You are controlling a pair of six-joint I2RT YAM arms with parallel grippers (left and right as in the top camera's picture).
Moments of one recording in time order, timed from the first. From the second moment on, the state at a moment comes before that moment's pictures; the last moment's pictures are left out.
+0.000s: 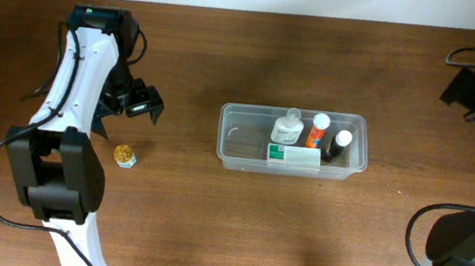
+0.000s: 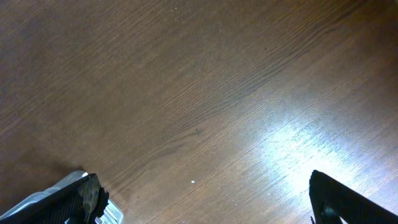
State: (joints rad) left arm -0.03 2.10 1.93 -1.64 0.04 -0.53; right arm -0.35 1.93 2.07 -1.41 0.18 0.27
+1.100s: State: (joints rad) left arm 0.07 1.79 1.67 -1.50 -0.03 -0.58; right arm -0.35 1.93 2.07 -1.41 0.18 0.27
